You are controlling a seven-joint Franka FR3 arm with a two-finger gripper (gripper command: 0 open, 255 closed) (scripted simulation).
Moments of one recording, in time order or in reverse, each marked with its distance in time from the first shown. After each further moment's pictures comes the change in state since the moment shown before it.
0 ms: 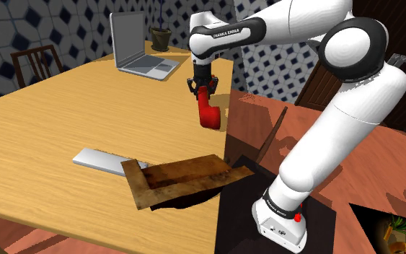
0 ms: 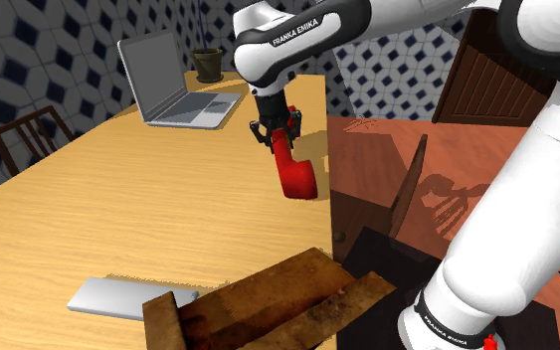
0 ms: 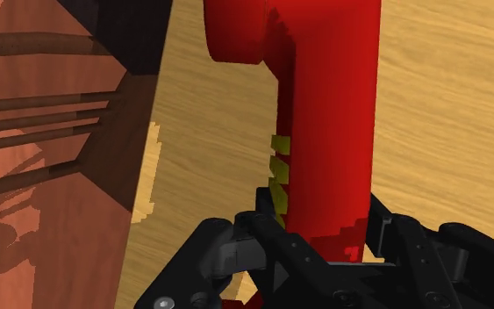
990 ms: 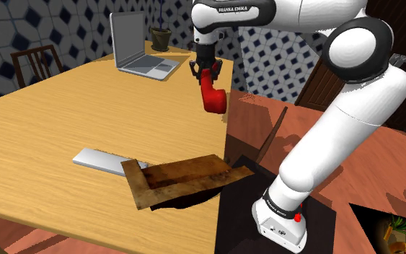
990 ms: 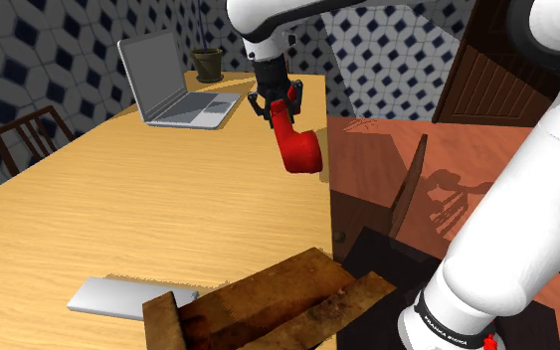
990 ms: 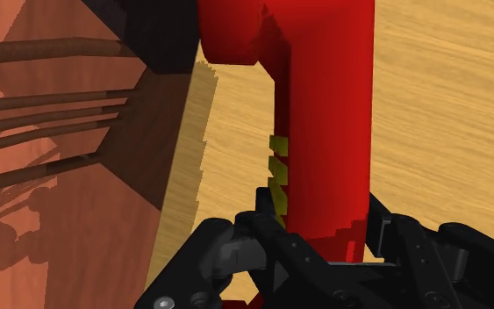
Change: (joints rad) arm 0.002 -0.023 0.002 0.173 0.009 -0.194 -0.028
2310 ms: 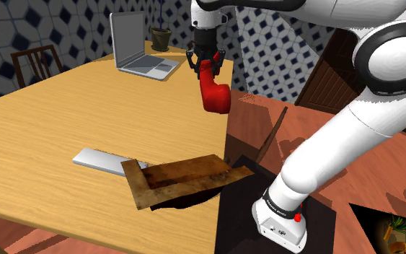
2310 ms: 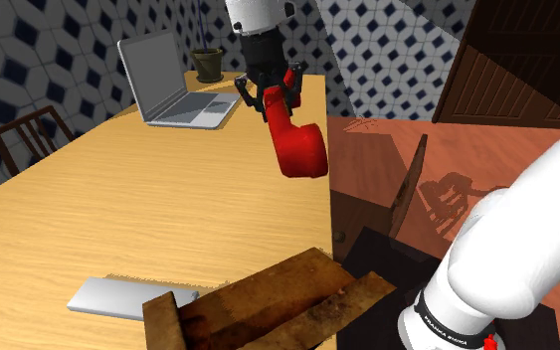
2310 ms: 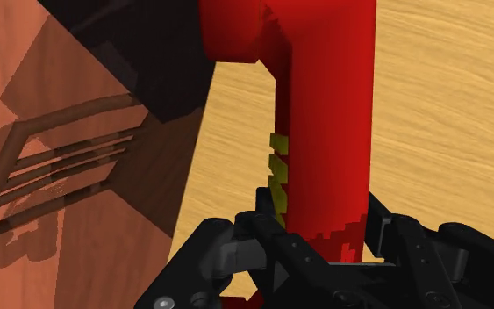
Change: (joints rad) arm 0.071 -0.160 0.083 -0.003 0.056 -0.174 0.123
